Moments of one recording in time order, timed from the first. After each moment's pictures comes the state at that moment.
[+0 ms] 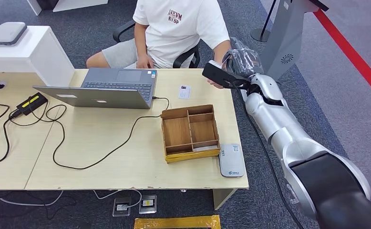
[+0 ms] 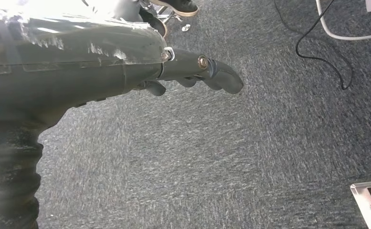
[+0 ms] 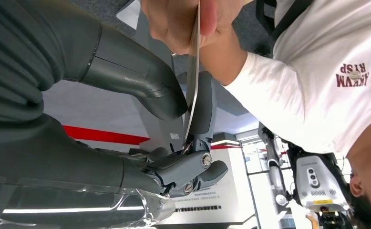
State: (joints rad) left arm -0.14 0.14 -0.36 -0.19 -0.07 0.43 -0.16; right arm -1.08 -0.09 0.43 -0.43 0.96 -0.24 -0.12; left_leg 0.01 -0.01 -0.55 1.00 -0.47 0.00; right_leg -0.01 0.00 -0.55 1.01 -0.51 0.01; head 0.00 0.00
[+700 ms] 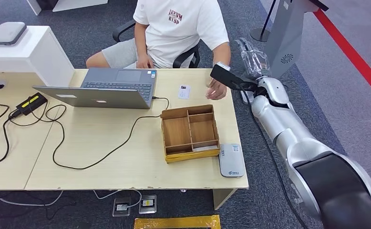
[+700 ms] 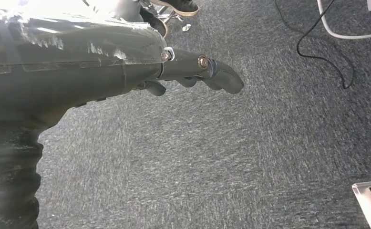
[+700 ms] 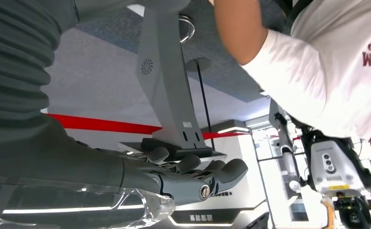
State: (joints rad) left arm -0.14 0.14 -0.36 -0.19 -0.07 0.43 -0.16; right arm -1.08 -0.13 0.44 -0.38 0.94 -0.33 -0.14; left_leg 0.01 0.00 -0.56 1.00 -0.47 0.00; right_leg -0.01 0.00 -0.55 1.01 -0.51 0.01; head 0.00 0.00
